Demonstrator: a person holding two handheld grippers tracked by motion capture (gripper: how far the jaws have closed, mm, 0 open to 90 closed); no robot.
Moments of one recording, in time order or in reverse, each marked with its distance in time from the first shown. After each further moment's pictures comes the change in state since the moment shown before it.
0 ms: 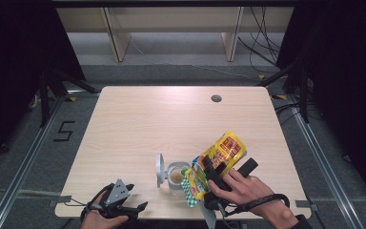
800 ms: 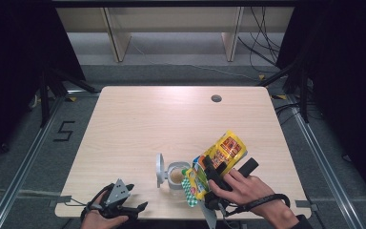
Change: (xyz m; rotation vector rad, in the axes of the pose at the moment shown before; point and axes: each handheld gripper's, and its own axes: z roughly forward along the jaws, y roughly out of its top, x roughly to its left) left arm 0.002 0.001 -0.001 0.002 0.004 0.044; right arm 0.001 -0.001 0.000 0.000 0.002 0.005
